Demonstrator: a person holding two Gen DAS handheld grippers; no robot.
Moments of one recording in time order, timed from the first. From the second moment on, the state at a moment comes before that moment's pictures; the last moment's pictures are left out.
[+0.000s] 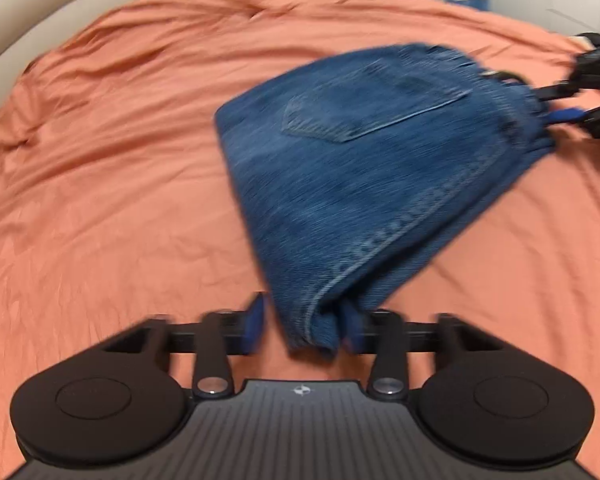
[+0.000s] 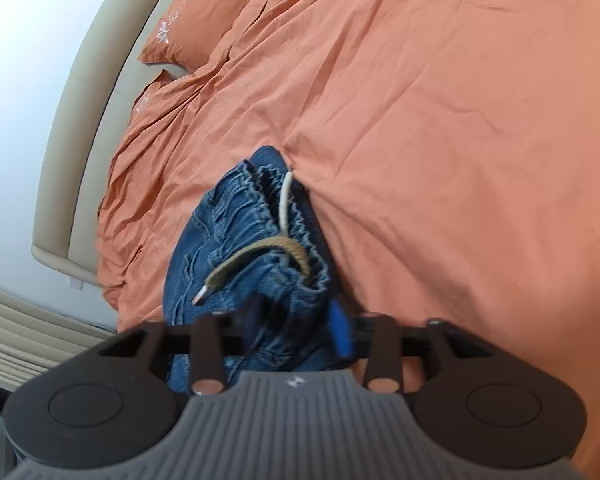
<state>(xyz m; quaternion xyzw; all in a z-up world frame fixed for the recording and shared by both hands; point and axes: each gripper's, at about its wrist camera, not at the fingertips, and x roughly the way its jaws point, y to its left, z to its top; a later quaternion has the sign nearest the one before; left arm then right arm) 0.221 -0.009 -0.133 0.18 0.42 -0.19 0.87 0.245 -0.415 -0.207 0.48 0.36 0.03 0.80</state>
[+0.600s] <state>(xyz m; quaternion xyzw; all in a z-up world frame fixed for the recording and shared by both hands) 0.215 0.011 -0.139 0.16 0.45 -0.19 0.86 0.249 -0.394 -0.198 0.33 0.40 -0.01 0.85</state>
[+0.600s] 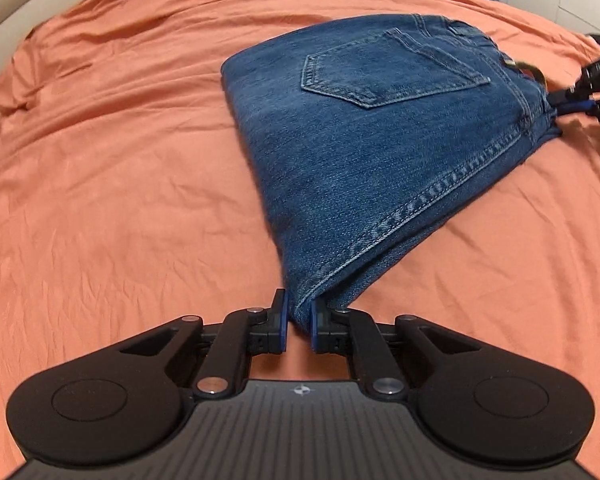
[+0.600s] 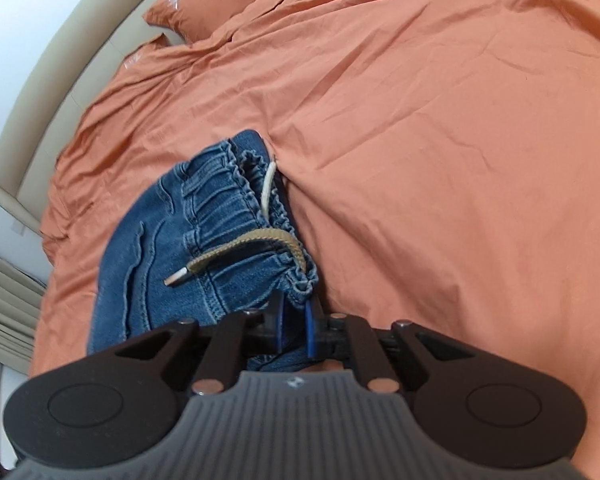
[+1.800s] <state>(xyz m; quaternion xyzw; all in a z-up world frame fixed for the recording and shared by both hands) 0.266 0.034 -0.036 0.00 0.41 -0.18 0.89 0.225 -0.372 -0.103 0.25 0.38 0.03 0.89</state>
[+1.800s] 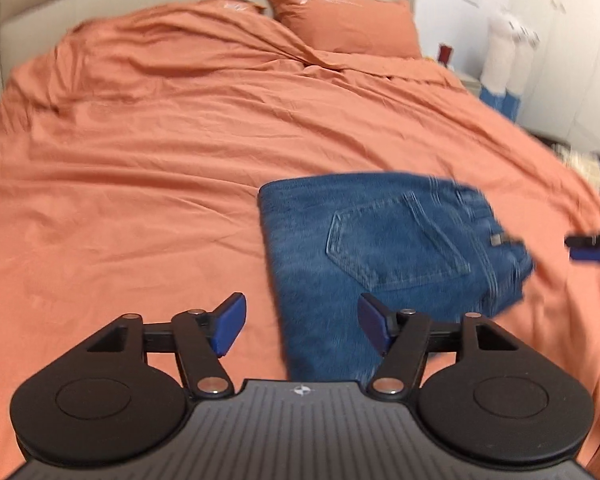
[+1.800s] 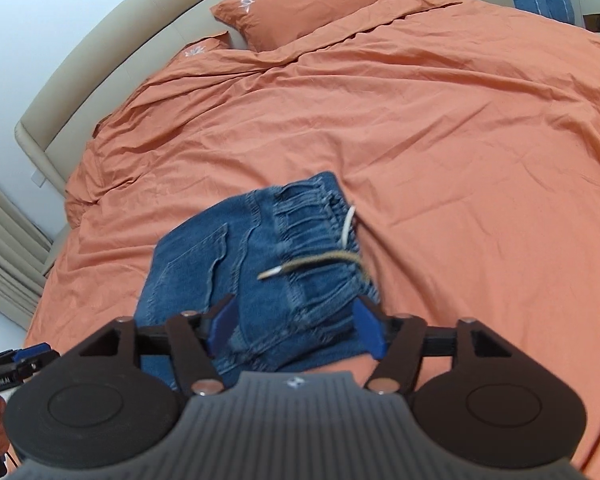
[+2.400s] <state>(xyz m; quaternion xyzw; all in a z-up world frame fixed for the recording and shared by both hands) 0.379 0.080 -0.165 -0.27 0.47 -0.21 0.81 0.337 -0.440 -0.215 0.41 0.43 0.12 0.79</state>
